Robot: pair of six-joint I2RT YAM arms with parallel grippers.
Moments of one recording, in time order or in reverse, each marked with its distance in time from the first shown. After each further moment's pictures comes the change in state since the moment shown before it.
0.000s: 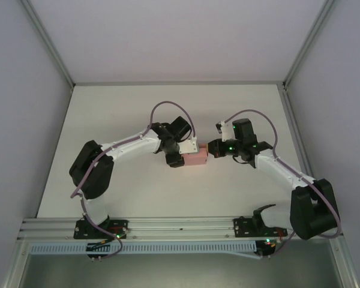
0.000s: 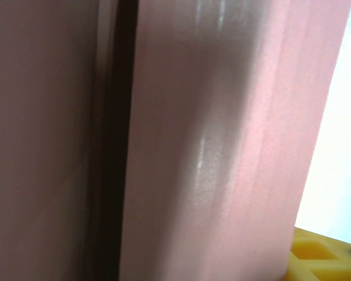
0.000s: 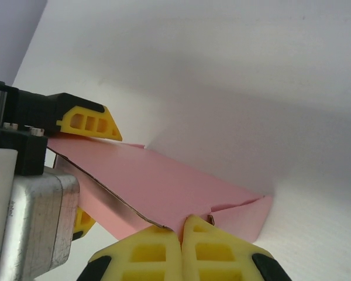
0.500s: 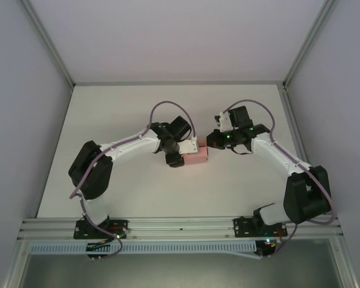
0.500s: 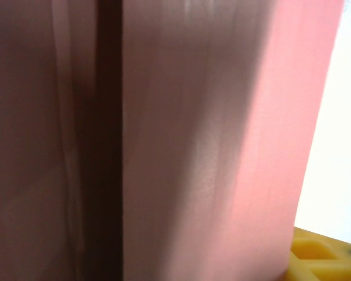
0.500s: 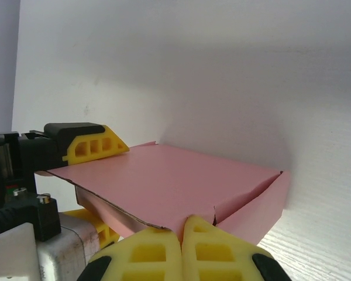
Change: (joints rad) left arm 0.000 -0.008 0.000 -0.002 0.010 0.024; right arm -0.003 0.149 0.278 -0.323 -0.011 0.126
